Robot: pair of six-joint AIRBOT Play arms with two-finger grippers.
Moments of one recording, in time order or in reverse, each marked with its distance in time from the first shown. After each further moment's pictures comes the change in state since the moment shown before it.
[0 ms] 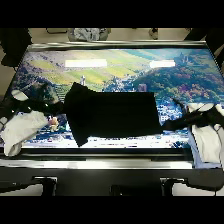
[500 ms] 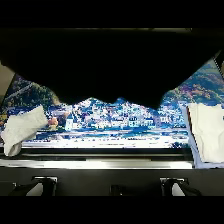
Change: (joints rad) left arm 0.092 0.420 0.813 0.145 -0.052 -0.146; right arm -0.002 0.552 0.792 -0.153 -0.183 -0.006
